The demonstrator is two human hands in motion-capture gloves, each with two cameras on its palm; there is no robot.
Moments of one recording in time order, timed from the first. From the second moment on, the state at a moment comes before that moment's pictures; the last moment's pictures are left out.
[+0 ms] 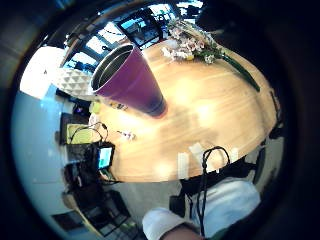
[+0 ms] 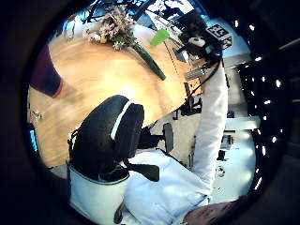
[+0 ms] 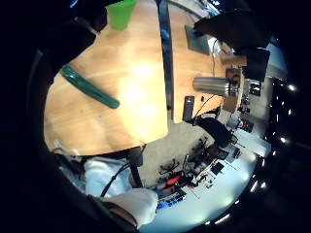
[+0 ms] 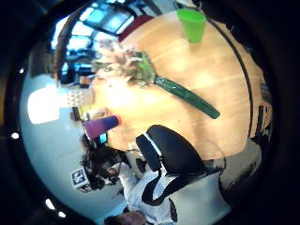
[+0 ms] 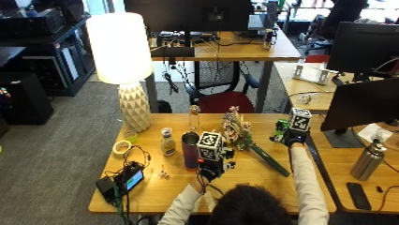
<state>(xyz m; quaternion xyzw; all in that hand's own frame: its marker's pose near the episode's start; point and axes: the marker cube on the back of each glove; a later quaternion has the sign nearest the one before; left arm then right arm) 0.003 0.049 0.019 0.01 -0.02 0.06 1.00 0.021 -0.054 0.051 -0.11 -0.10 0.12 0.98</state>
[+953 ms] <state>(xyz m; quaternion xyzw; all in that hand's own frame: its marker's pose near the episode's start) -0.017 0.043 0.035 -0.02 -0.02 0.04 1.00 -0.010 -0.049 0.198 -0.18 -0.07 0.13 0.97</state>
